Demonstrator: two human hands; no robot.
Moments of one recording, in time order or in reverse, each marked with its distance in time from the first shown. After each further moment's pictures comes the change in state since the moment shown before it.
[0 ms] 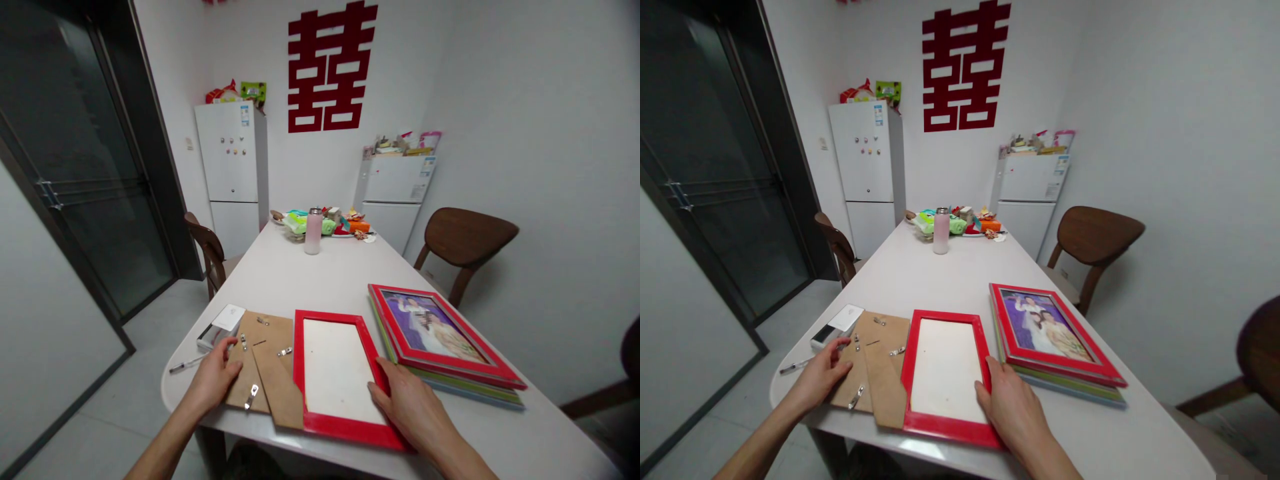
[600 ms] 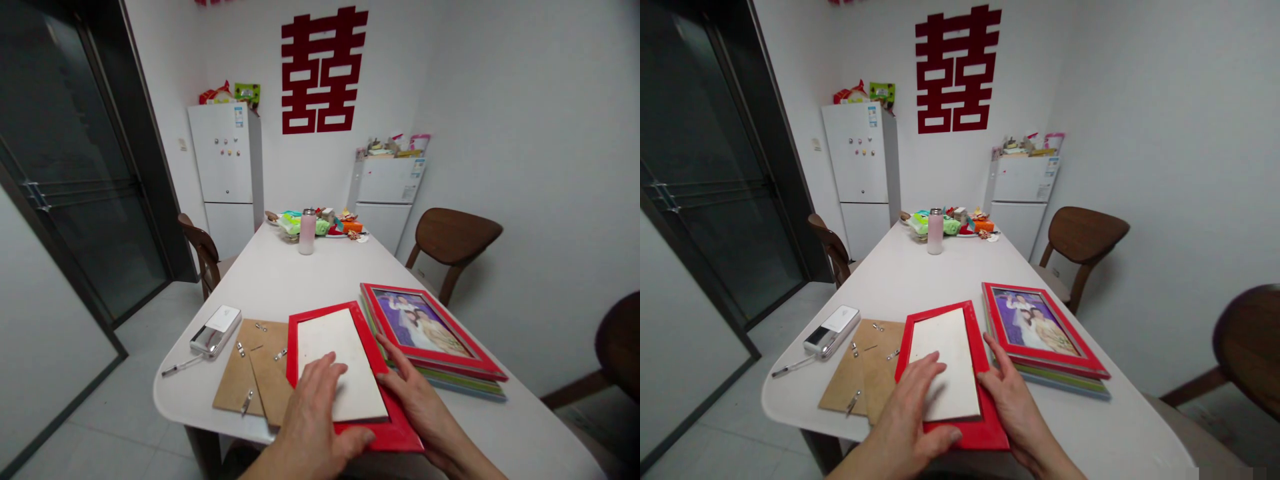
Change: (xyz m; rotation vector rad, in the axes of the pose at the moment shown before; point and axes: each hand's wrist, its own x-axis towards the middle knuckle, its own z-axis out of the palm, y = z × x) left_hand -0.068 0.102 0.096 0.025 -0.214 0.573; right_hand -0.022 -0.016 -0.038 1.492 -0.207 0.249
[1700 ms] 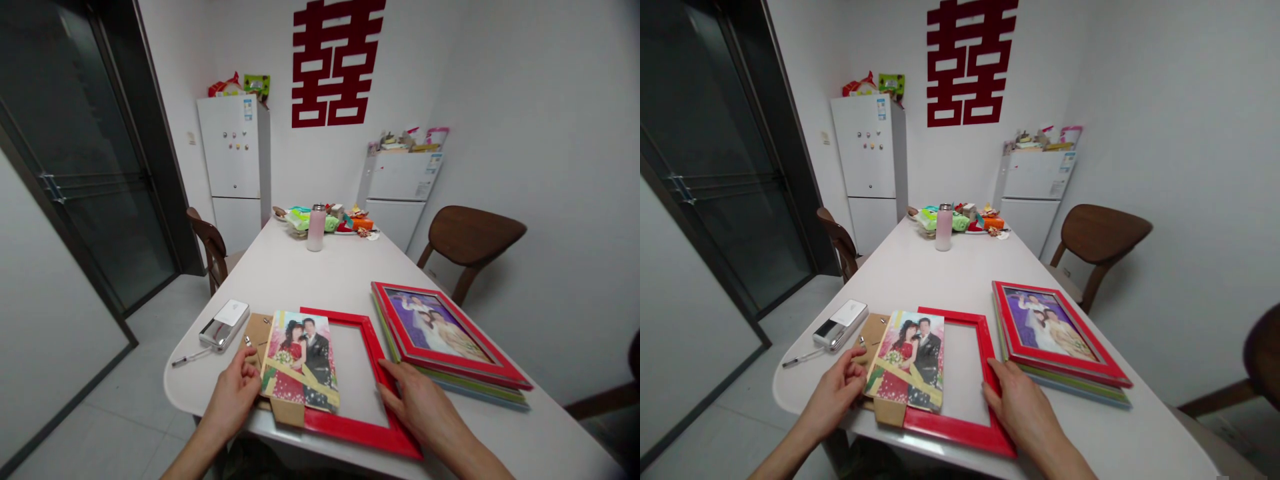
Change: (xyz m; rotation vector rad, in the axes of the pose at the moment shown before) left_hand -0.032 -0.088 -0.059 -0.443 0.314 -0.491; right_hand 0.031 0.029 -0.028 -1.440 0.108 -0.334
